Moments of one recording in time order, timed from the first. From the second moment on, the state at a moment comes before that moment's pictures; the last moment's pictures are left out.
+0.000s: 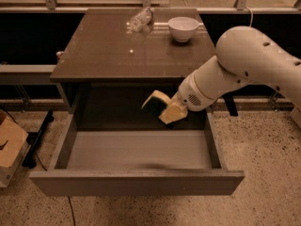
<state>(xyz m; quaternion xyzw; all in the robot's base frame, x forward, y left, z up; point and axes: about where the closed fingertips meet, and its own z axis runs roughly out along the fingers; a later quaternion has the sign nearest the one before) 0.534 -0.063 0.805 -0.51 0.81 0.17 0.24</state>
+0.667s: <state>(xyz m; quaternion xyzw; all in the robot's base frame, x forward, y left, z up) 0.541 -0.072 0.714 -0.48 0.84 0.14 0.20</state>
